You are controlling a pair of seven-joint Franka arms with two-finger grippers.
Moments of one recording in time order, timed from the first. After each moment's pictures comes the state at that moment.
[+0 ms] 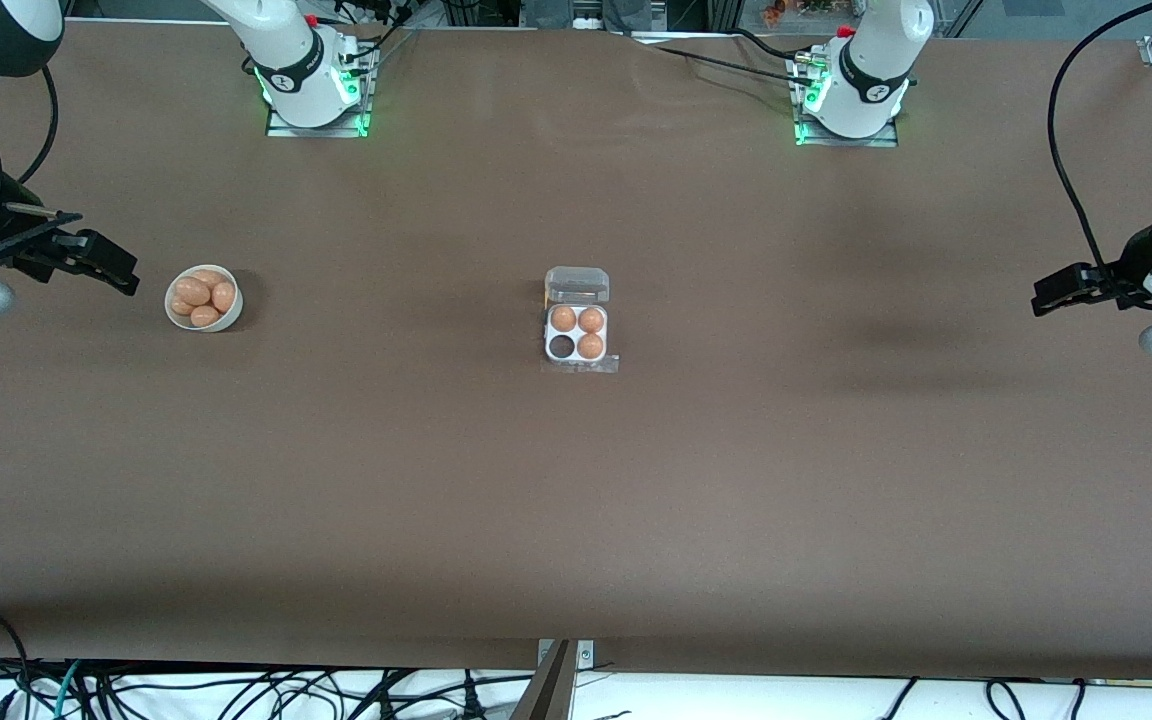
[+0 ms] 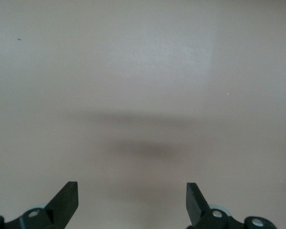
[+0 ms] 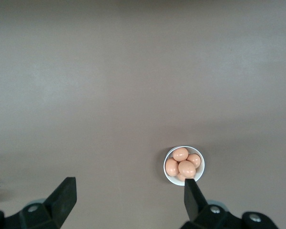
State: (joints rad) left arm 0.07 0.13 -0.02 -1.60 0.04 1.64 -0.05; right arm 0.11 0.06 -0.06 -1.62 -0.05 1.70 0.18
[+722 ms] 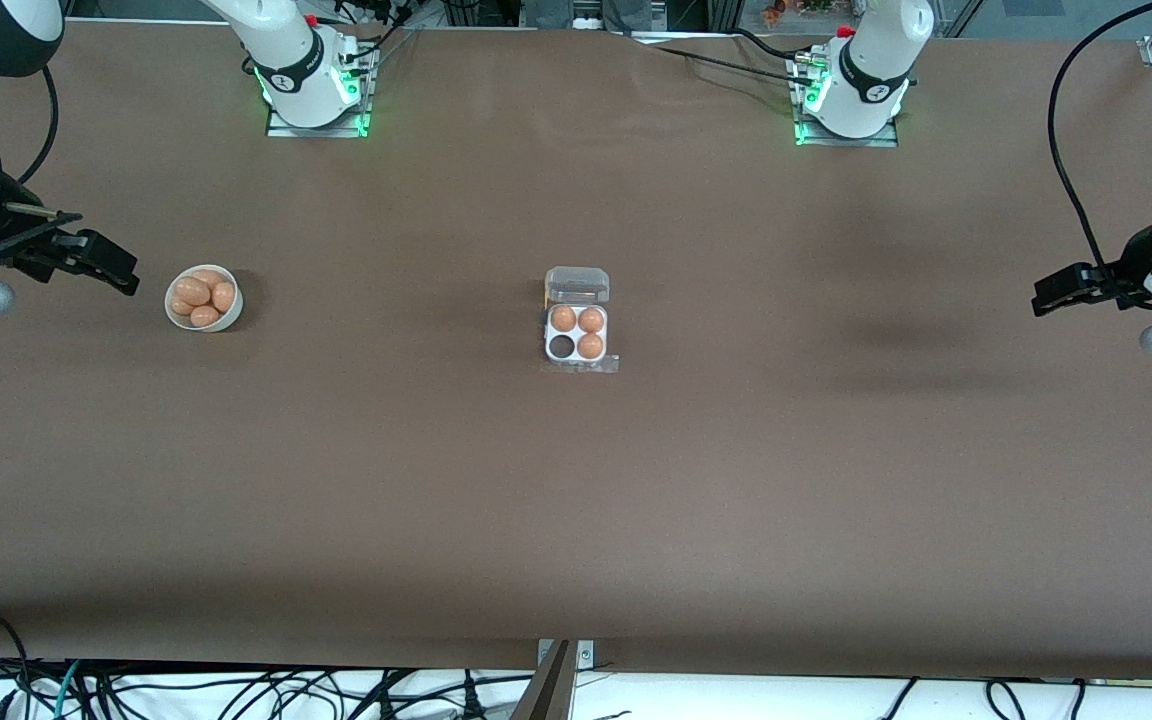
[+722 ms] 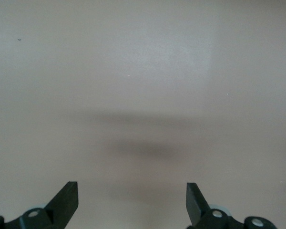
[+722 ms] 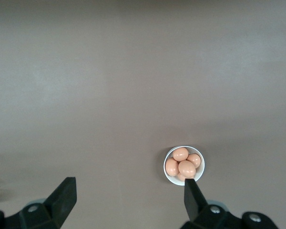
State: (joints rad) left arm 0.07 0.13 -0.02 -1.60 0.04 1.64 -0.05; right arm 0.11 0.06 -0.06 -1.62 -0.05 1.70 0.18
